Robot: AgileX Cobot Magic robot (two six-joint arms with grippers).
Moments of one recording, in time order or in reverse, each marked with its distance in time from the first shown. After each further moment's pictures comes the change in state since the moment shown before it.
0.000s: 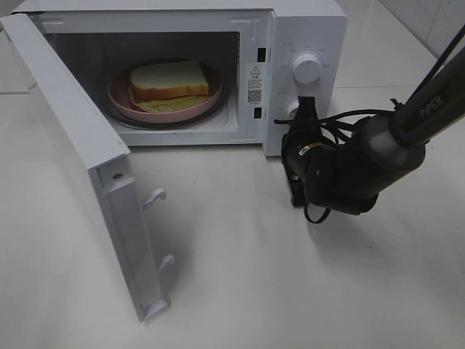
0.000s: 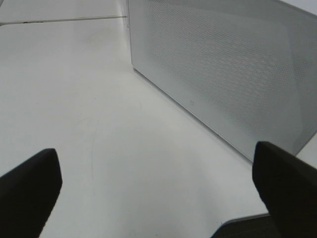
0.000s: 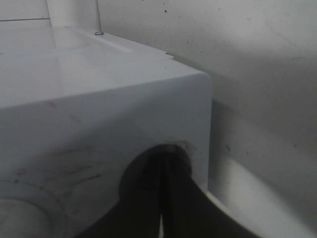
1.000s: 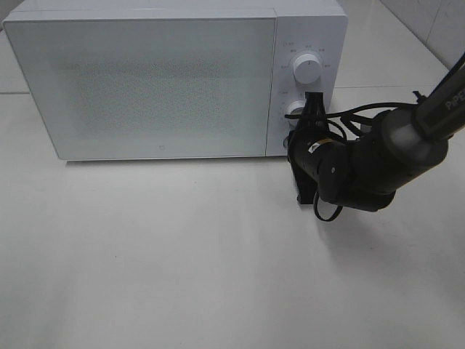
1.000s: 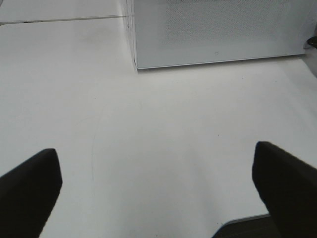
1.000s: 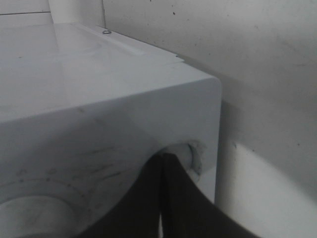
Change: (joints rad) left arm 0.000 0.000 0.000 0.000 0.000 0.000; right arm -0.021 -0.059 0.056 -0.067 0.017 0.044
